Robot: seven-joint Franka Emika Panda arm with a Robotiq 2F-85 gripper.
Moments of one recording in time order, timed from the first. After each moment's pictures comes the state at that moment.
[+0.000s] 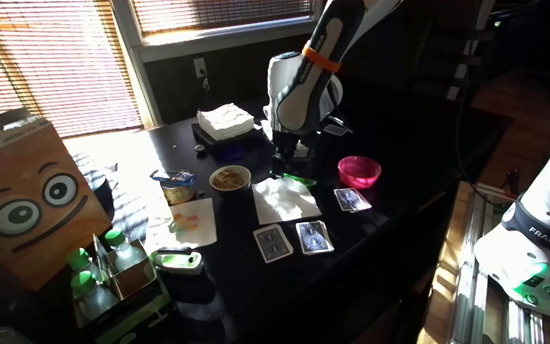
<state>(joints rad) -0.01 0.53 -0.04 -2.19 -0.08 2.78 -0.22</state>
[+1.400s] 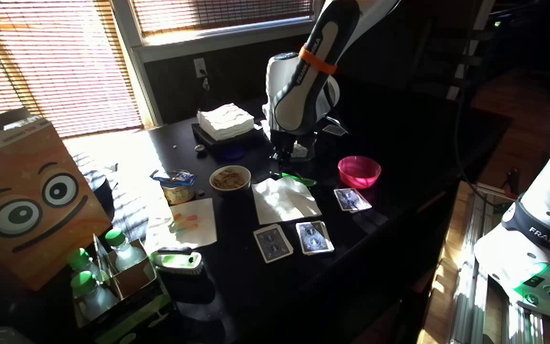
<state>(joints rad) -0.01 0.56 -0.04 -2.15 -0.08 2.79 -0.19</state>
